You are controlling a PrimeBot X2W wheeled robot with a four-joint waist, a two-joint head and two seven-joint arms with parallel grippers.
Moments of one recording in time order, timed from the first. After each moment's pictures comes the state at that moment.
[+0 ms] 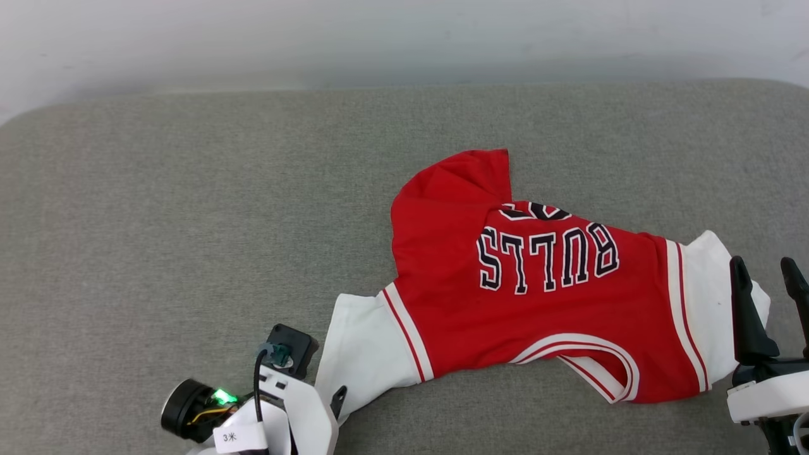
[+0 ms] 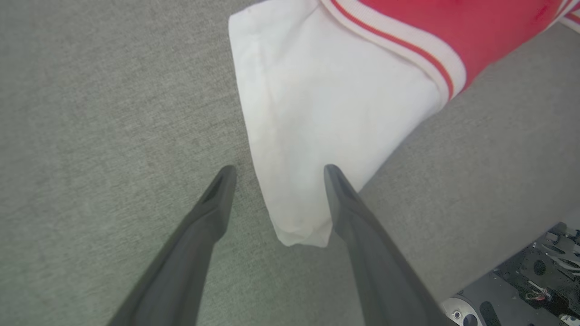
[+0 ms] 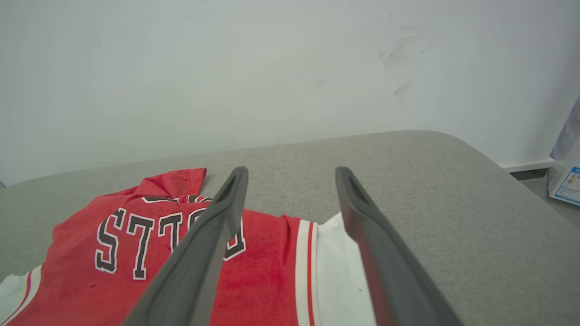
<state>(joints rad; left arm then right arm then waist) -0.07 0.27 -0.34 -0.06 -0.27 -0.07 0.62 -0.01 -0.23 -0.14 0.00 0.39 0.13 -0.14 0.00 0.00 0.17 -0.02</state>
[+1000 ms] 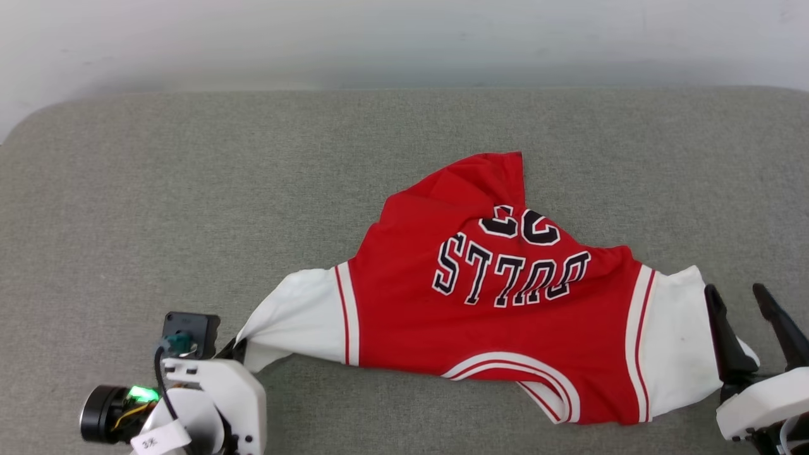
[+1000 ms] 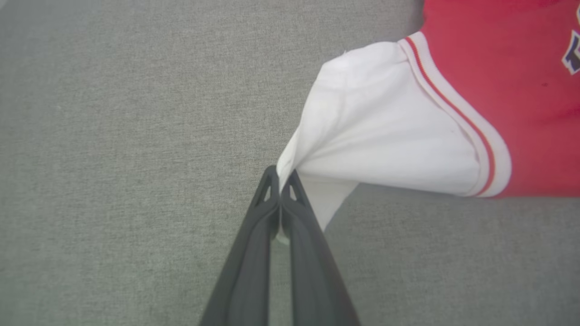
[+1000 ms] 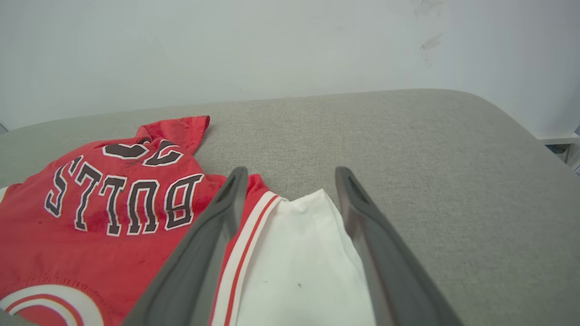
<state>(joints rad) -0.06 0.30 -0.18 -0.03 -0.26 0.10 0.46 -0.02 -0.27 -0.09 0.08 0.37 0.13 -0.08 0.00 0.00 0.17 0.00</state>
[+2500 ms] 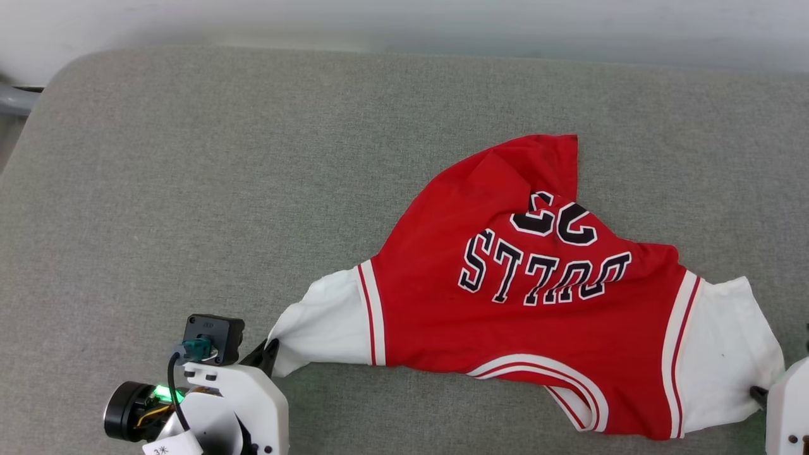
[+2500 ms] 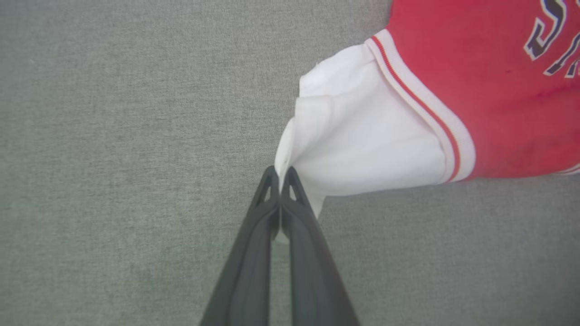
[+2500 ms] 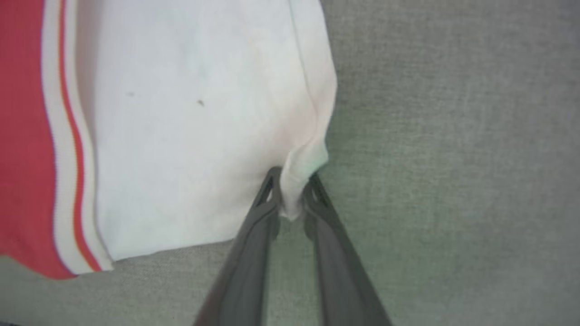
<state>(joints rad) -0.02 0.31 -0.23 -0.15 -0.32 0.07 0.49 -0.01 -0.35 -0.18 0.09 0.33 0.13 0.86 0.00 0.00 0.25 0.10</state>
